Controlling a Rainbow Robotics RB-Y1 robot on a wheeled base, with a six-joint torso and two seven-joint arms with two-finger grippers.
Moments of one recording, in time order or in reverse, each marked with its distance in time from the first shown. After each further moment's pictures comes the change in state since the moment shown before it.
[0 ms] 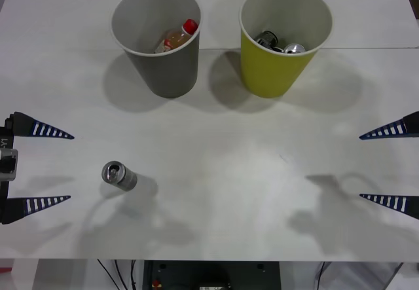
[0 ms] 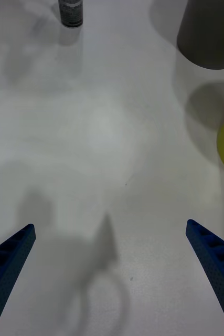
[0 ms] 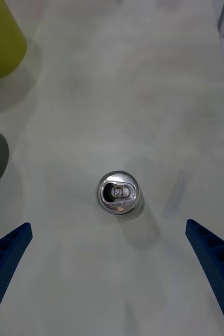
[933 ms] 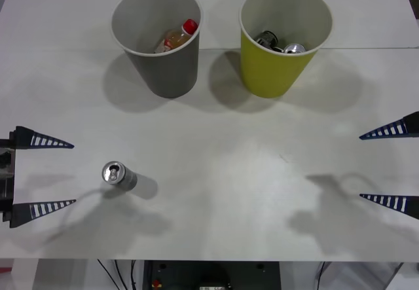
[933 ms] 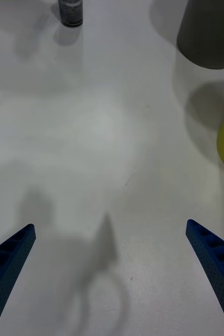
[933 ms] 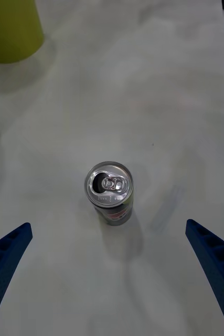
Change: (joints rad) right arm 0.000 0.000 0.000 0.000 0.000 0.000 0.000; left arm -0.067 -0.010 -0.168 0.267 0.204 0.025 -0.127
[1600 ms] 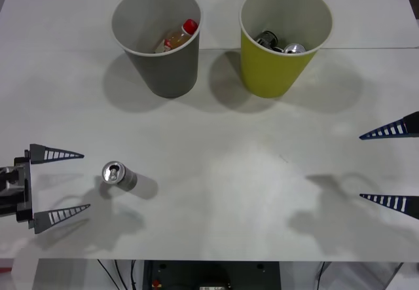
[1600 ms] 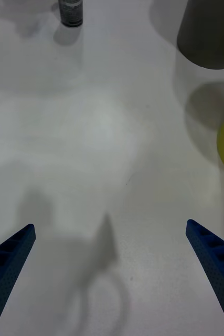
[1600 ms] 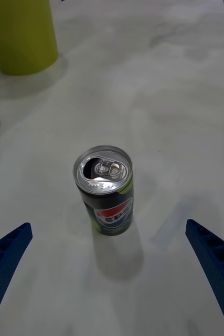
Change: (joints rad) right arm 0.000 0.000 0.000 0.000 0.000 0.000 0.000; left arm -0.184 -0.039 -0.355 0.414 0.381 -0.001 -0.449
